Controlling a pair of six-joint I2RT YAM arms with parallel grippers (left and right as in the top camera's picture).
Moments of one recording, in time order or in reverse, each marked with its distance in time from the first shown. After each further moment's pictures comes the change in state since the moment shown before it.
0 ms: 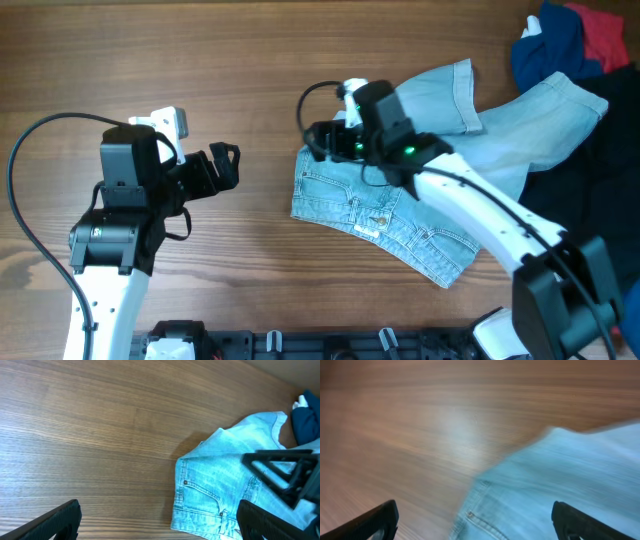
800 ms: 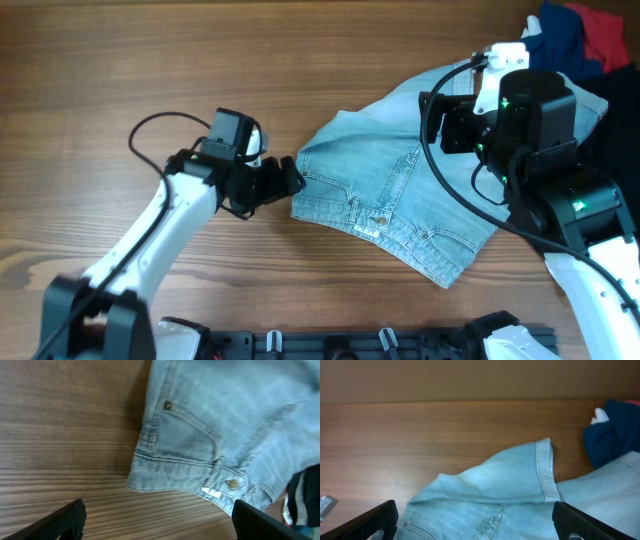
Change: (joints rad) left arm -0.267 0.484 0.005 0.021 0.155 -0.260; right arm -0.198 -0.487 0.226 -0.506 0.304 -0.197
